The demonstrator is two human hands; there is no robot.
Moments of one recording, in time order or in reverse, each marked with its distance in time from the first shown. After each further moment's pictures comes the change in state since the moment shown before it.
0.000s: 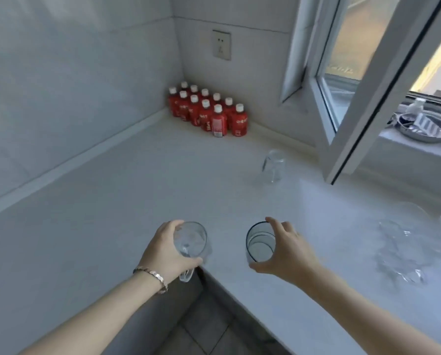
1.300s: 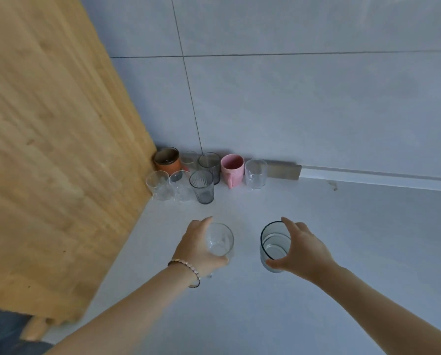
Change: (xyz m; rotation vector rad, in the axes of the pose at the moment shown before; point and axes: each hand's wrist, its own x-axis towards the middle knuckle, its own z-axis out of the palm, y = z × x) left_hand -0.343 -0.587 -0.414 -0.116 0.533 -0.759; right_hand -0.160 -0.688 0.447 -0.342 -0.465 -0.845
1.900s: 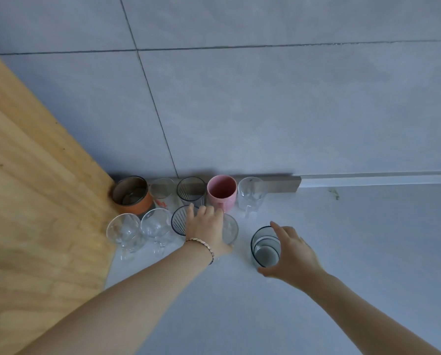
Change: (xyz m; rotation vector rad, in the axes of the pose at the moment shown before) left_hand 0.211 -0.003 -0.004 0.710 -0.070 0.338; right_hand 0.128 -0.041 0.020 0.032 0.042 0.161
